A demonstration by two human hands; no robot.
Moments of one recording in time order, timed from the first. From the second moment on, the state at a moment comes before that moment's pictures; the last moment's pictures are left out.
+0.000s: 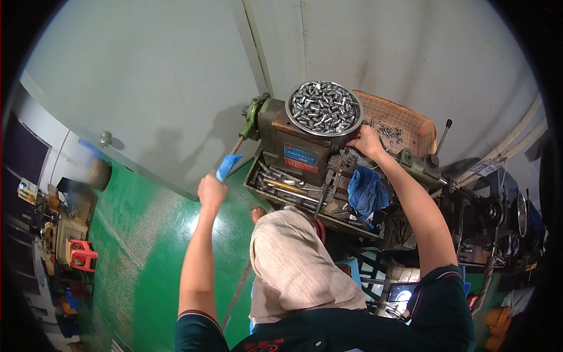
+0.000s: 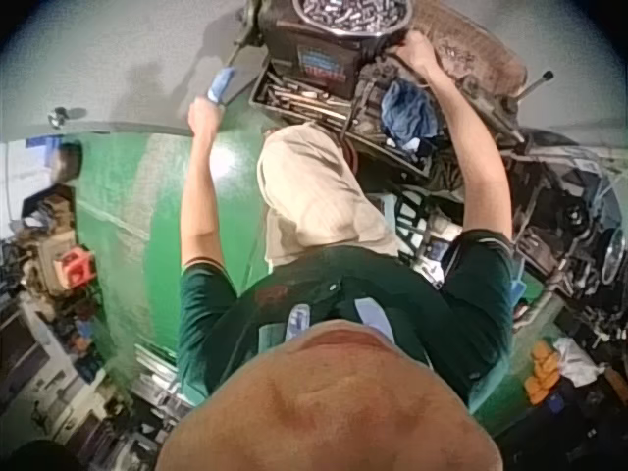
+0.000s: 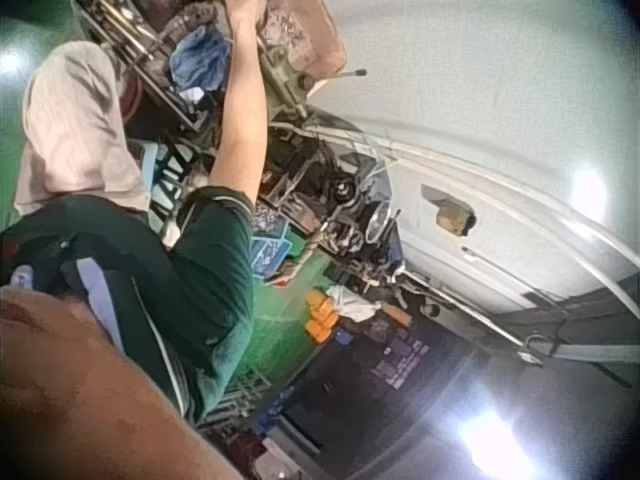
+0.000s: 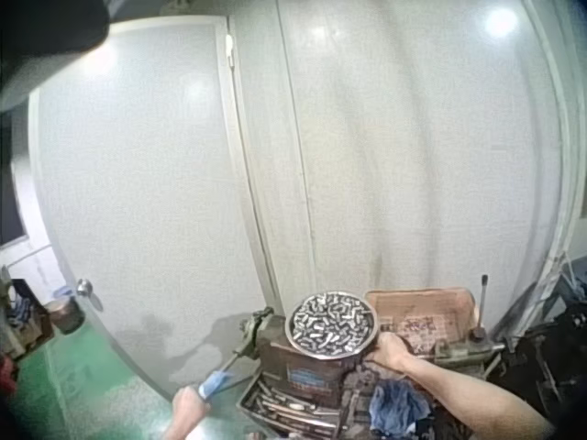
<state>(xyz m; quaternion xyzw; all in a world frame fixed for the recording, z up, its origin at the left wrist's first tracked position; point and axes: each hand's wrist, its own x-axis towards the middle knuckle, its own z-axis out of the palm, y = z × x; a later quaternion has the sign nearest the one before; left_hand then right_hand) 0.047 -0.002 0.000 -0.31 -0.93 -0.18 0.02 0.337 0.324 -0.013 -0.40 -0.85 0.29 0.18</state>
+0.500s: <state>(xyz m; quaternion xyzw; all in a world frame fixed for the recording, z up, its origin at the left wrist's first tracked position) -0.006 -0.003 0.000 -0.27 -0.95 -0.16 0.00 0.385 0.390 0.038 -0.47 -0.87 0.08 0.12</state>
